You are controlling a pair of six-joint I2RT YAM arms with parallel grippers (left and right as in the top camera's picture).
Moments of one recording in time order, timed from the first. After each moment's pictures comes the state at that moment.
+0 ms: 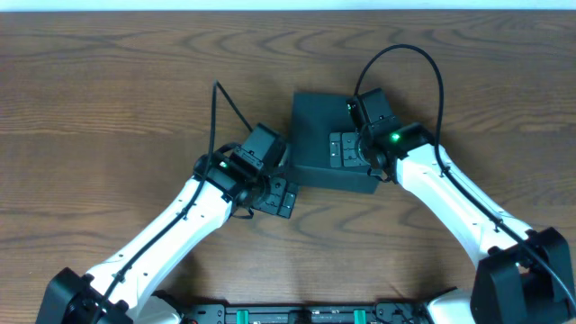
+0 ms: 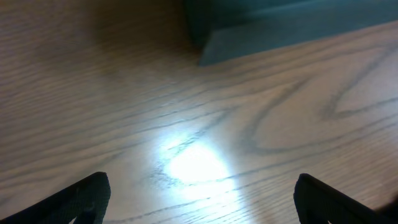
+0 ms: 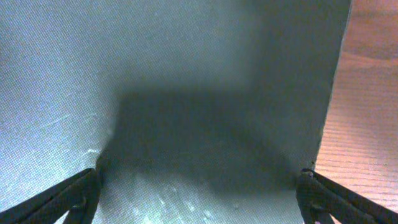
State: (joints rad) left arm -0.64 1.45 1.03 -0.86 0.12 -0.31; right arm 0.42 1.59 1.09 -0.66 0.11 0.33
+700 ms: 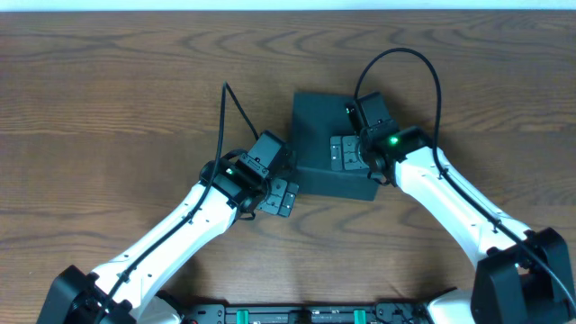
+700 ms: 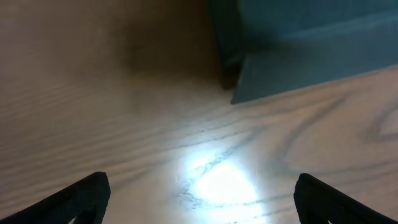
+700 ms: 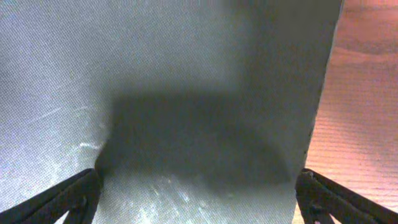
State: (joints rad) left arm -0.67 1.45 0.99 -0.78 -0.04 -0.31; right arm 0.42 1.59 1.06 -0.64 0.14 0.33
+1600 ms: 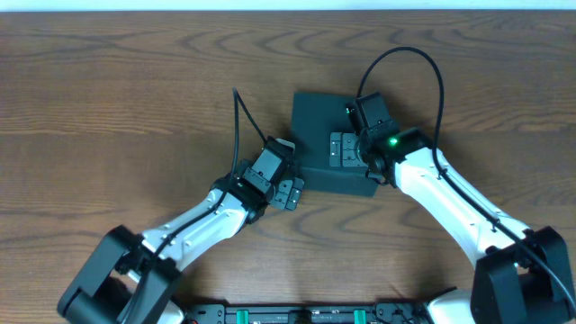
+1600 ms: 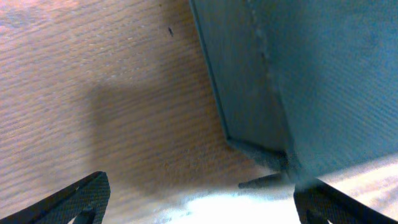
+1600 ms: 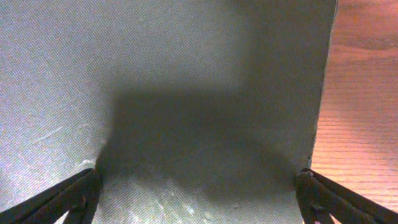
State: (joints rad) left arm -0.67 1.60 0.76 -0.21 -0.09 -0.27; right arm 0.42 1.59 1.05 -0.61 0.14 0.40
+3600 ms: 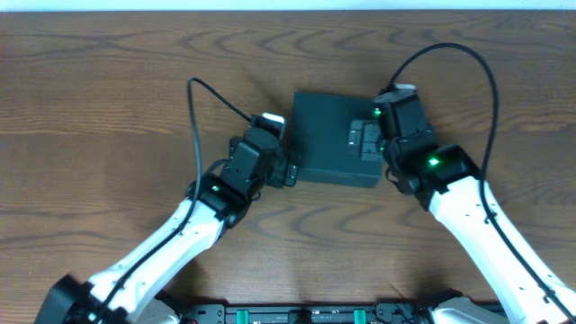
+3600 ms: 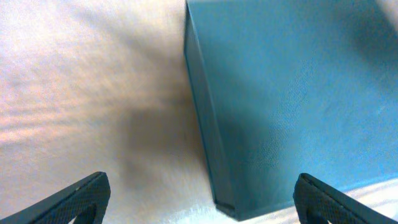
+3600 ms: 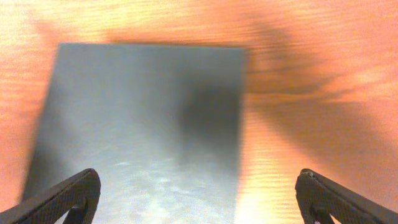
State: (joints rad) left arm -0.61 1.37 0.78 -0.14 -0.11 -0.29; right arm 0.38 1.34 1.05 -0.64 0.22 0.41
